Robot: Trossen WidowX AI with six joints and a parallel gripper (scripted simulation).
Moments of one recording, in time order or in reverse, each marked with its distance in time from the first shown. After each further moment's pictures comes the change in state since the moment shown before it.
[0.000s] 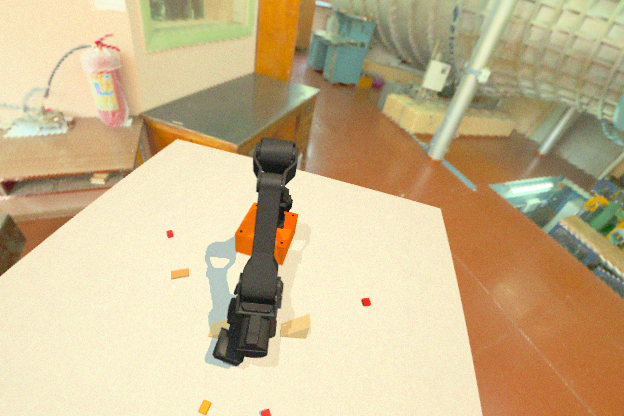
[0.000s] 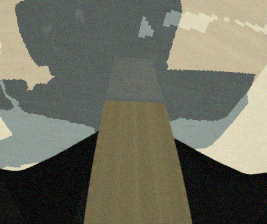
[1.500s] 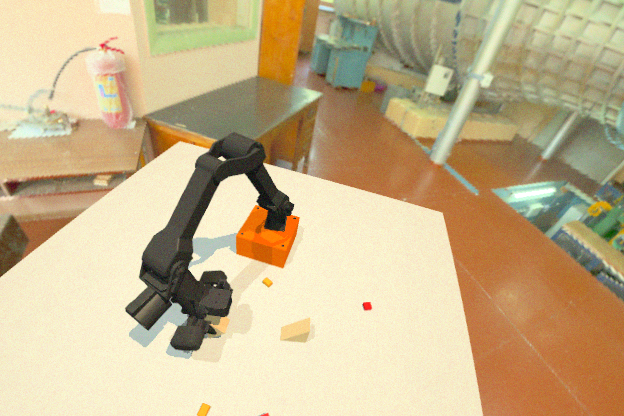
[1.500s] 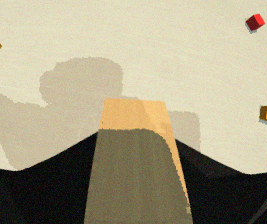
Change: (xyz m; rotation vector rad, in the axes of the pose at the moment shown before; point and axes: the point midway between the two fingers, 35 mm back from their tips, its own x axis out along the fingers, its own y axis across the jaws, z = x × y) arm -0.005 0.003 -0.058 -0.003 -0.819 0.010
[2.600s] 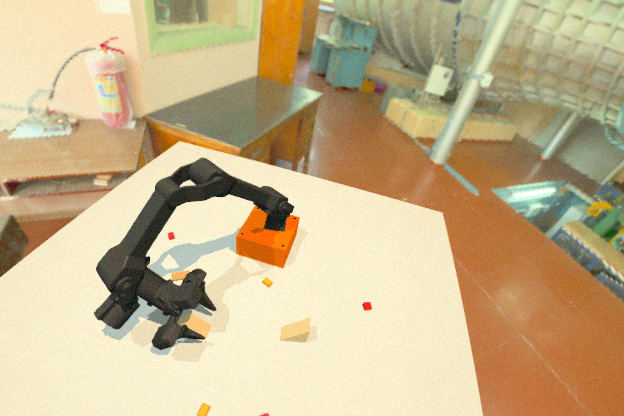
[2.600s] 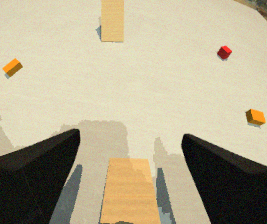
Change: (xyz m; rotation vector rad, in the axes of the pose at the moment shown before) arm -0.010 0.000 -0.029 -0.005 -0.425 -0.001
